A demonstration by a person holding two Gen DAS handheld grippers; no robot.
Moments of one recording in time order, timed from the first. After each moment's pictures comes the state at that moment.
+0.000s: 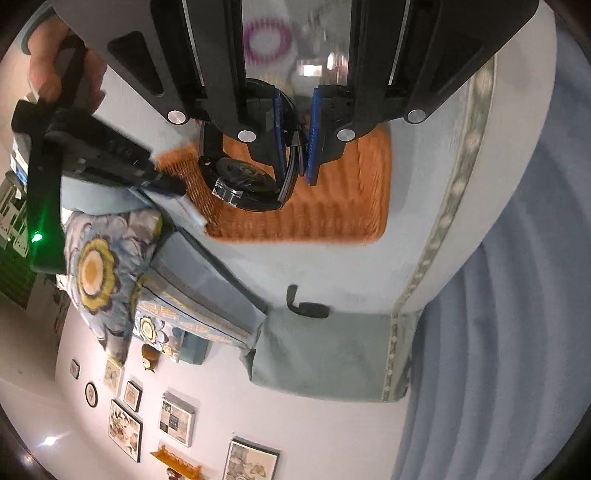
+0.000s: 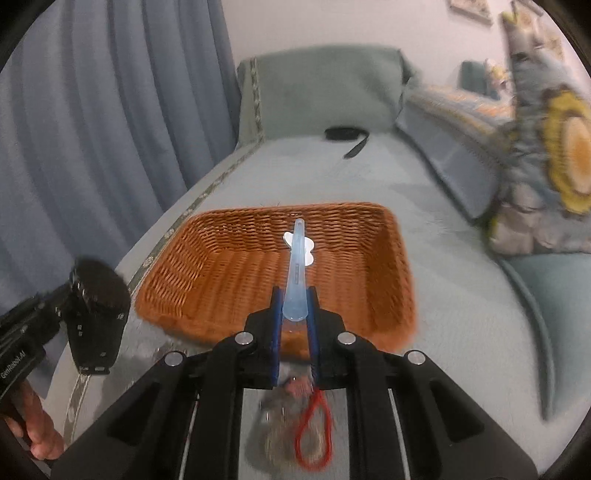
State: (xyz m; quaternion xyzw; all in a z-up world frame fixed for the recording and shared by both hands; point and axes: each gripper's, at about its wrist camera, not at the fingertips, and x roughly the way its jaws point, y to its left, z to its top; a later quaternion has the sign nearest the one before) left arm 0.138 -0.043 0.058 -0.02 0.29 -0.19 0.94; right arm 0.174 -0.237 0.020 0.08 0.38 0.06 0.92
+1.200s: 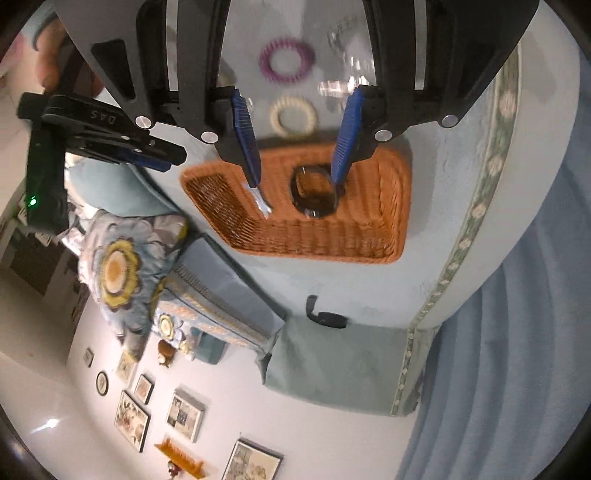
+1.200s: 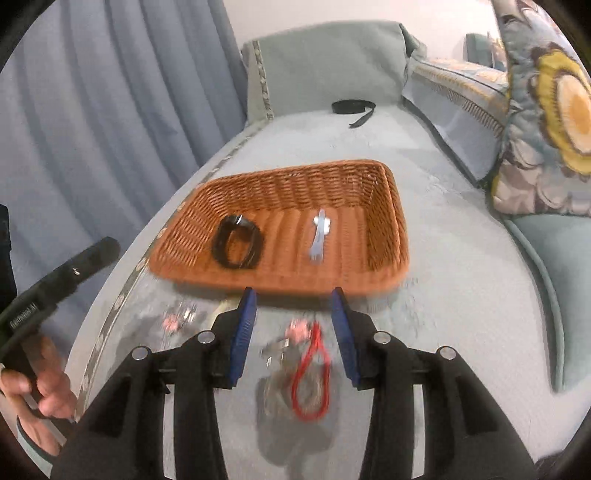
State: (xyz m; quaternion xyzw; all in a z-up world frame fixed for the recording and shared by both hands) left arm 0.094 -0.020 0.041 -0.07 0.30 -0.23 0.92; right arm 0.093 -0.251 0.009 0.10 0.39 0.09 0.91
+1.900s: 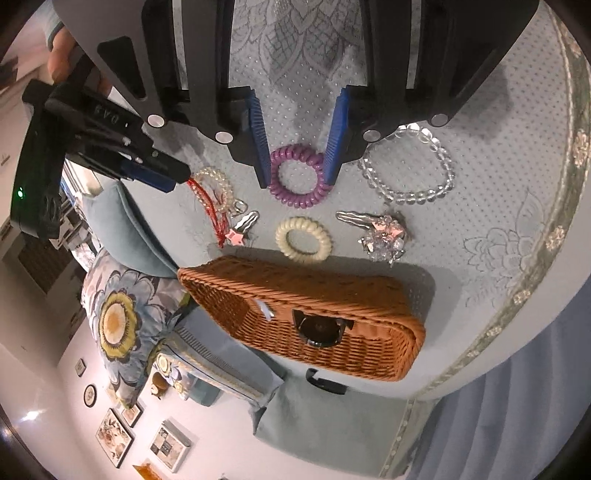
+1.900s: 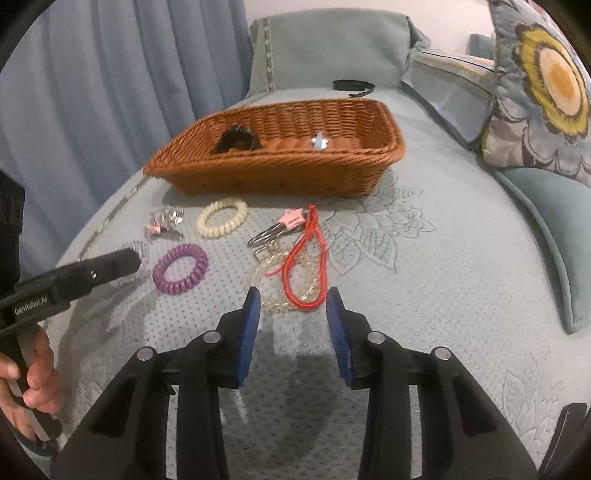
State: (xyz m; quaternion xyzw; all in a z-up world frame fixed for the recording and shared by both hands) left arm 0.075 -0.028 -0.053 -0.10 0.40 -0.25 0.88; right arm 0.044 -0.230 -0.056 0.05 0.41 0.08 0.91
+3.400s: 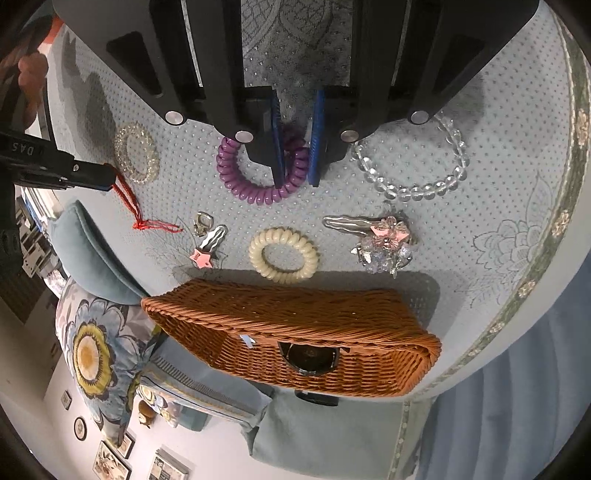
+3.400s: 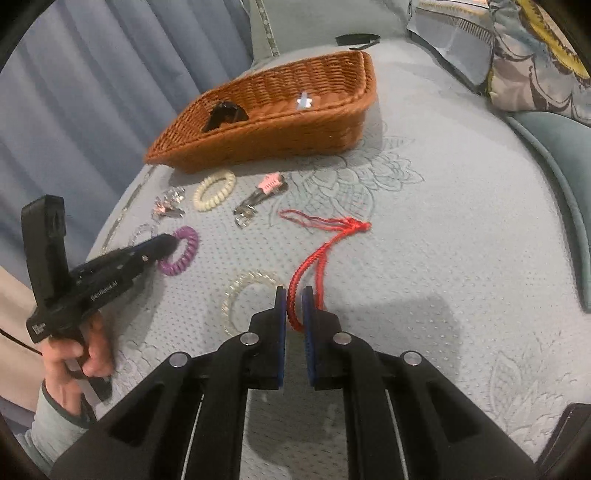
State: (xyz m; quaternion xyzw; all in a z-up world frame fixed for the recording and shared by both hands) left arm 0.090 -0.057 -0.076 -0.03 0.41 -0.21 0.88; right arm 0.047 -0.287 -0.058 0.12 0.48 0.13 0.86
